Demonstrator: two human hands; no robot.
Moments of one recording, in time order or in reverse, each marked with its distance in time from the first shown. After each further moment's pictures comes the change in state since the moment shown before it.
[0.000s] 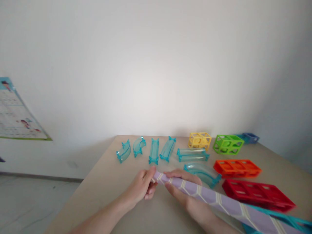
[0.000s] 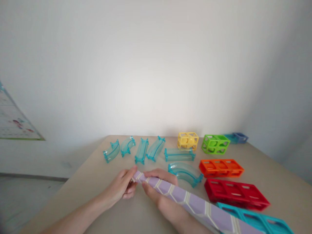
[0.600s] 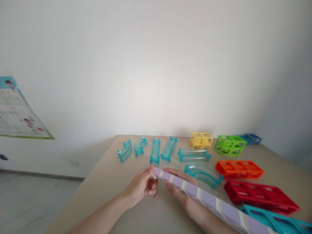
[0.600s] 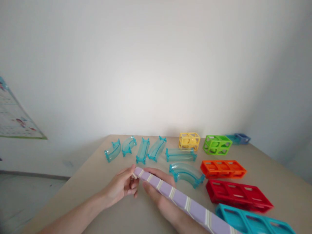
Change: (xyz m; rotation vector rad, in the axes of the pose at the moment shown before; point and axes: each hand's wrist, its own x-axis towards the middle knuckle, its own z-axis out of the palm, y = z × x) left_hand -0.004 0.007 -0.004 -0.250 -0.077 -0.017; right_hand -0.001 0.004 0.005 0.096 -0.079 0.150
